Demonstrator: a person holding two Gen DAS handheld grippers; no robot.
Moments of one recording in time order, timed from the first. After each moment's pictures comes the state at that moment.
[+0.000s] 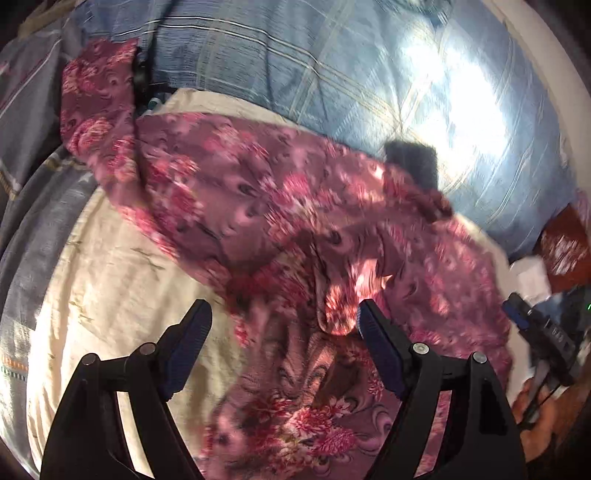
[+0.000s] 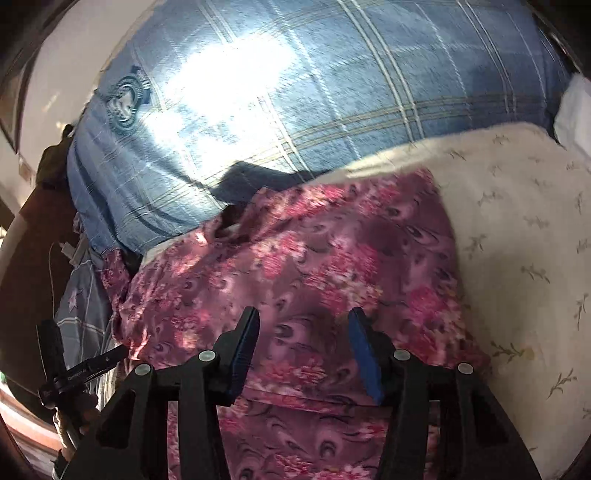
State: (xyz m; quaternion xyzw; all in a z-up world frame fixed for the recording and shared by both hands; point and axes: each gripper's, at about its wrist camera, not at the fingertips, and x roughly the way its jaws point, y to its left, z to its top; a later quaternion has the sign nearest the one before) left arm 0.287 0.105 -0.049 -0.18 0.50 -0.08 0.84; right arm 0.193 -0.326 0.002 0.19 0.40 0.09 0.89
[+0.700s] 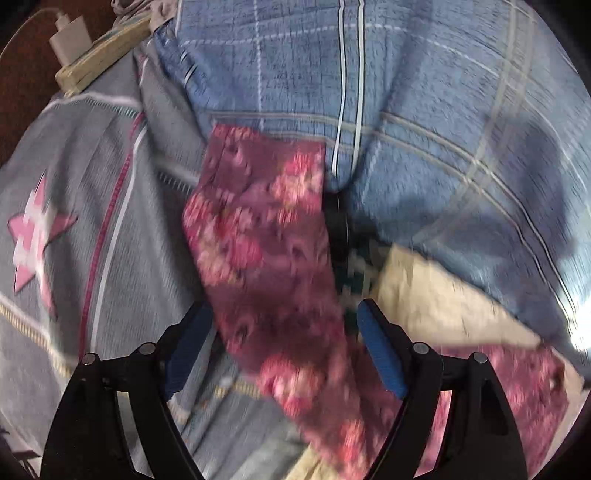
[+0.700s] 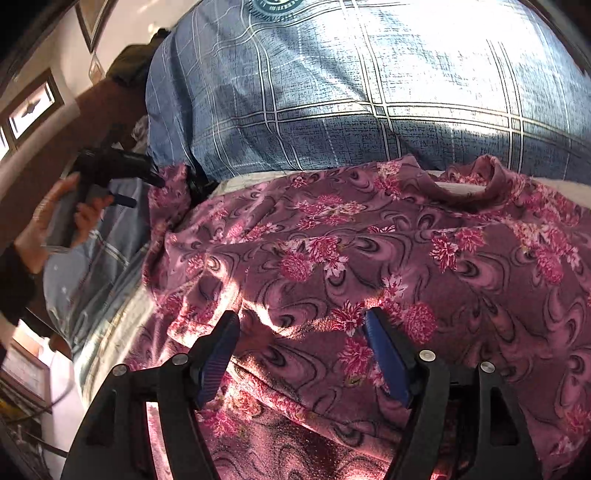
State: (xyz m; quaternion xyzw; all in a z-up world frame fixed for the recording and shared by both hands) left arm 0.491 0.254 -0.022 -0.10 0.55 0.17 0.81; right arm 0.233 -0.166 -0.056 0.11 0.40 0.22 0.88
